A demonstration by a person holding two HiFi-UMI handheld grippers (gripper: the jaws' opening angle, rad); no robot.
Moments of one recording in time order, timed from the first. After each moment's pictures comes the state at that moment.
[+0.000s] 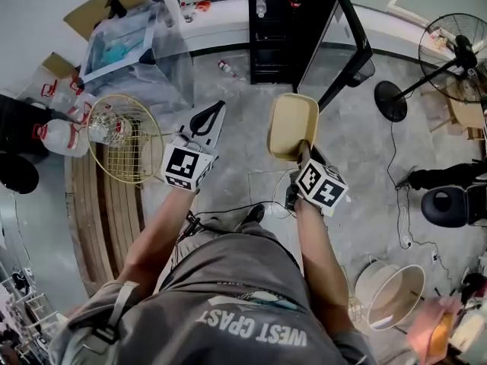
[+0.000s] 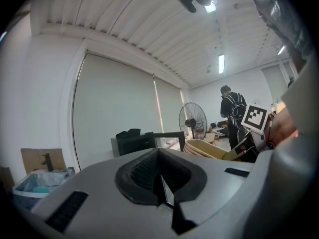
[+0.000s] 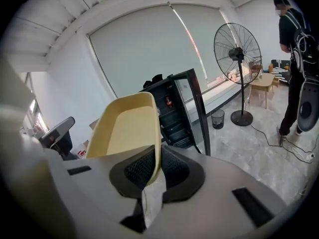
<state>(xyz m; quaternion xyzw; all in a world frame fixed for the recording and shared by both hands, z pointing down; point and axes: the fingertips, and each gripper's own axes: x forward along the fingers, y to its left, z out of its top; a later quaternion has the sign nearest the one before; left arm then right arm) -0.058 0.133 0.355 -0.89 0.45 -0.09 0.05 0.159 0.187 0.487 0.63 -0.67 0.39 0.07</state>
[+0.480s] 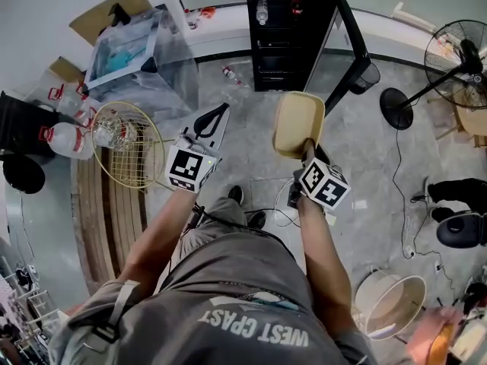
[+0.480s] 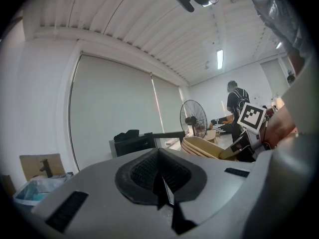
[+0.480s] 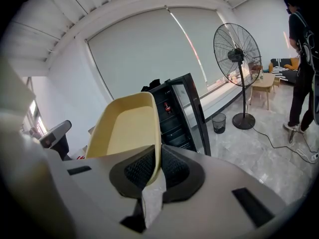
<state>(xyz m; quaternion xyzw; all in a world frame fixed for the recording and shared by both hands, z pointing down) -0.028 0.111 0.349 -0.89 0.45 -0.11 0.06 0.189 0.149 0.484 0.63 -0.68 0.38 0.05</state>
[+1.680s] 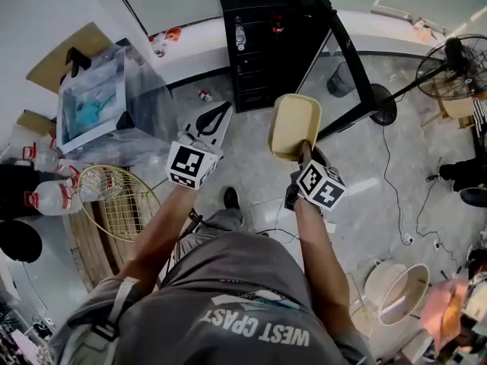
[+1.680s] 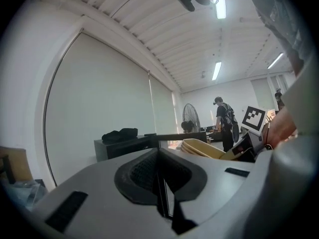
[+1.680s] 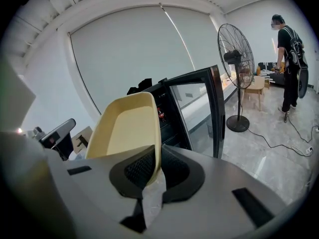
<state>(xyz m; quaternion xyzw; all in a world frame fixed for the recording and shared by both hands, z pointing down) -0.036 -0.104 0.369 -0.93 0.35 -0.07 0.04 0.166 -0.015 0.489 0.69 -0.61 0.38 0.04</state>
